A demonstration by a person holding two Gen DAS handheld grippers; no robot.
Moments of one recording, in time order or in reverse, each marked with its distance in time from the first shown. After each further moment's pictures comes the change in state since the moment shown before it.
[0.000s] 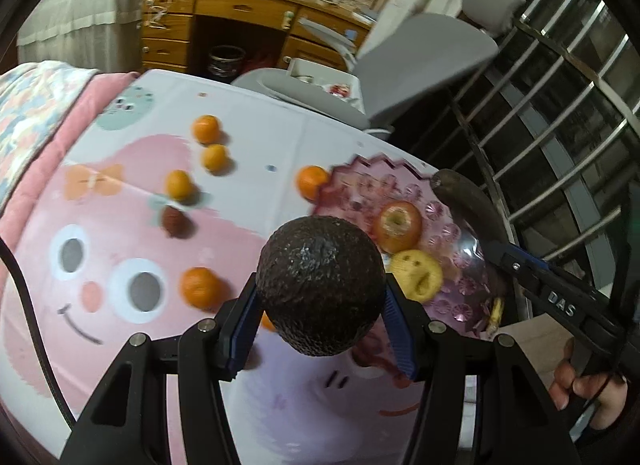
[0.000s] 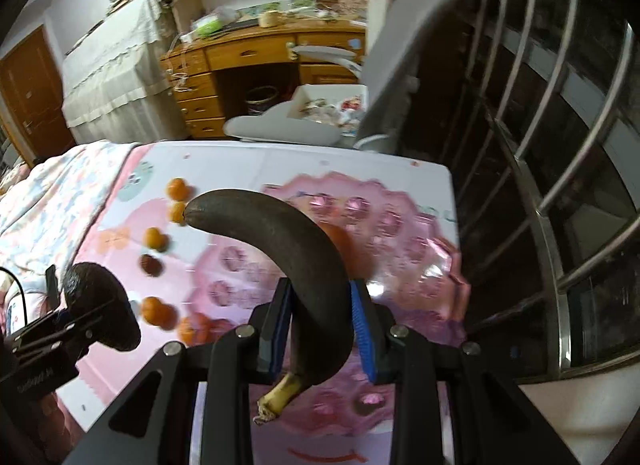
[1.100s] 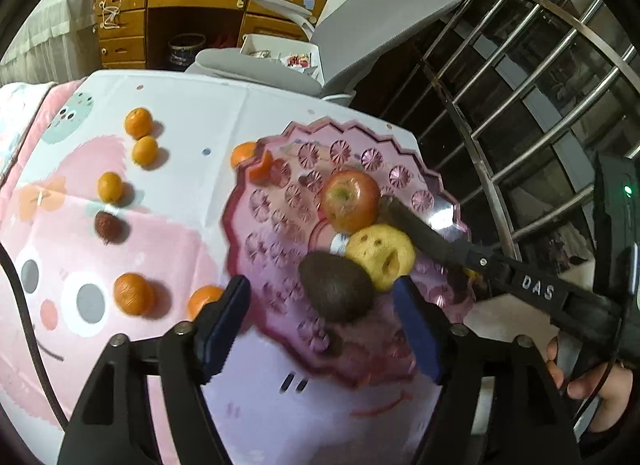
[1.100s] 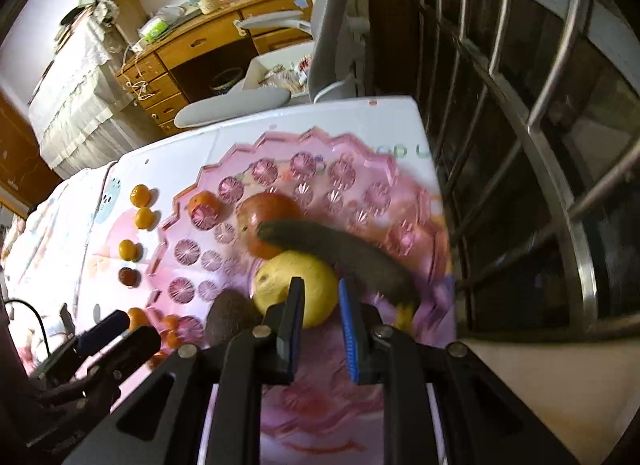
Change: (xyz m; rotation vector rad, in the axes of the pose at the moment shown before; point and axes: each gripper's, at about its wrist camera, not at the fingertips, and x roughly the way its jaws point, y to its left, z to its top) left arm 0.032 -0.042 0.000 0.101 0.109 -0.049; right arm 0.033 -0.048 -0.015 0.241 0.154 0.047
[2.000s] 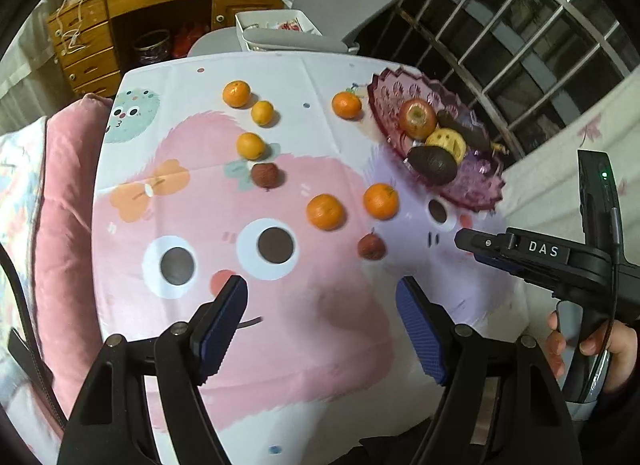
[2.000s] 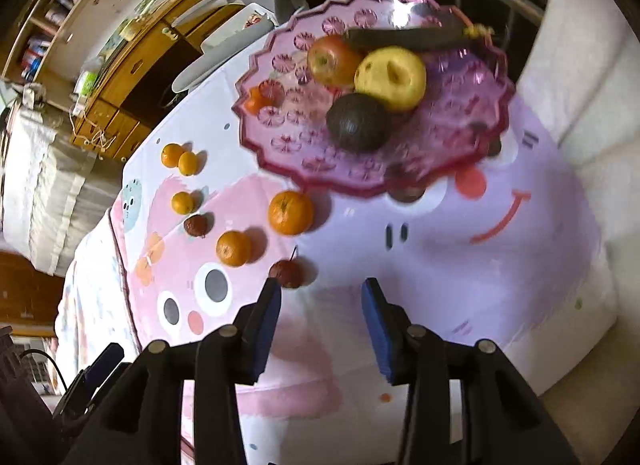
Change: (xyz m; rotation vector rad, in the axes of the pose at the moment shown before) left arm -0.110 0.178 -0.012 0.299 0.199 -0.034; right arm -0.006 0.146 -0.131 0.479 0.085 -0.016
